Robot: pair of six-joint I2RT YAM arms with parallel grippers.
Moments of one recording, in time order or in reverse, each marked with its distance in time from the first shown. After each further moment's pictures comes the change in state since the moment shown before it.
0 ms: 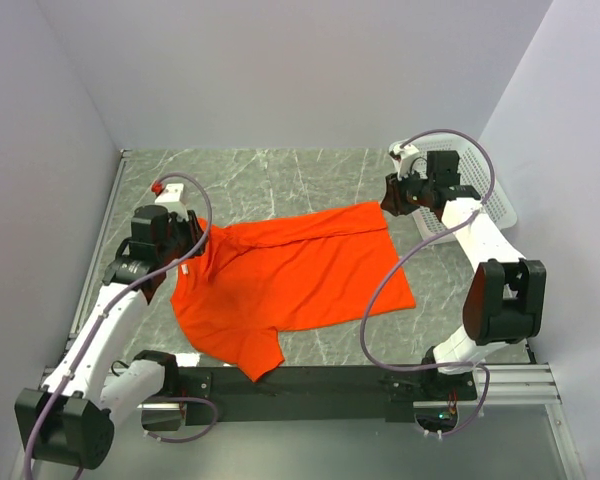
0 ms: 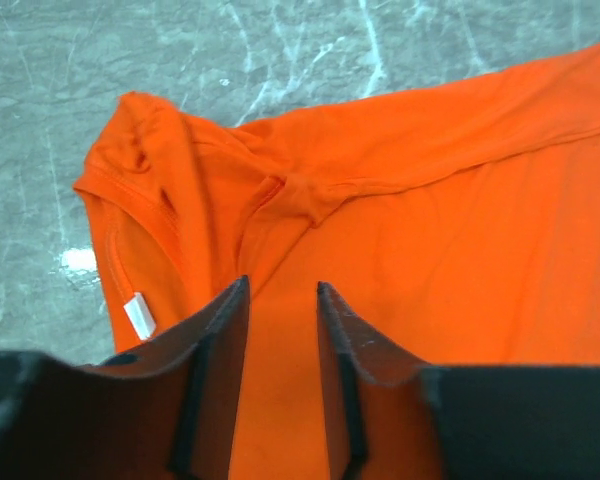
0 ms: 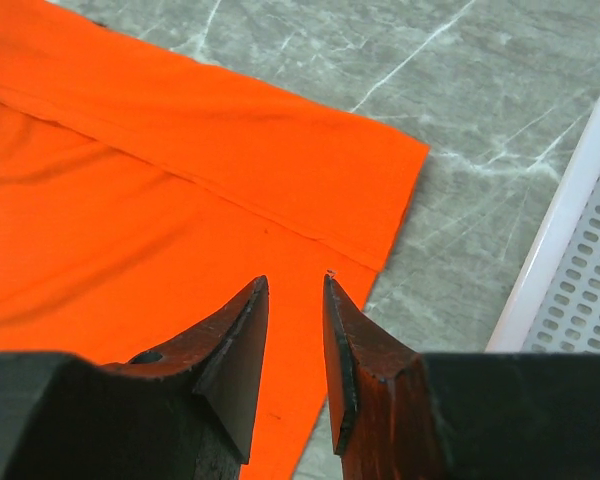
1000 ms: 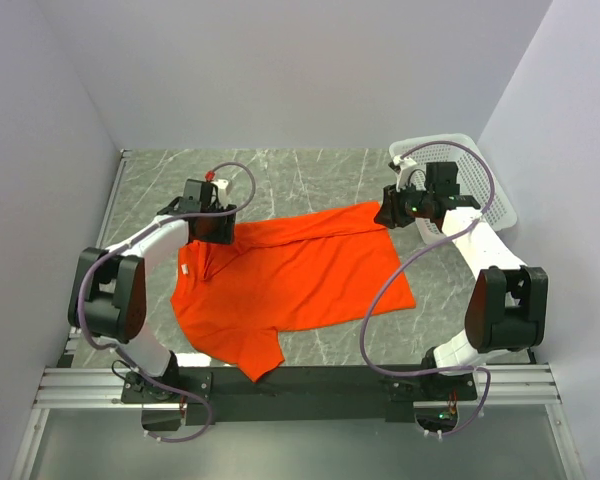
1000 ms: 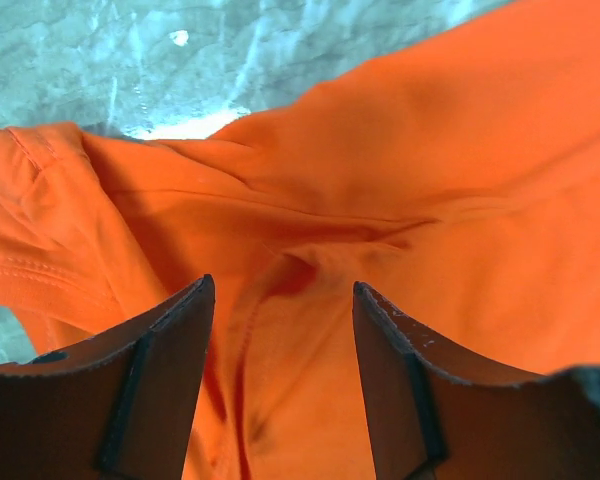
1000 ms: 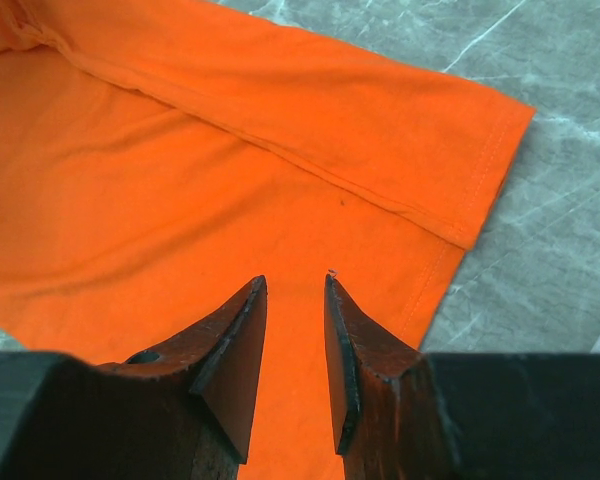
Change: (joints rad) left arm -0.057 0.658 0.250 0.042 -0.002 0.145; right arm 0.004 -0.056 -0.097 -0.013 -0.116 0.064
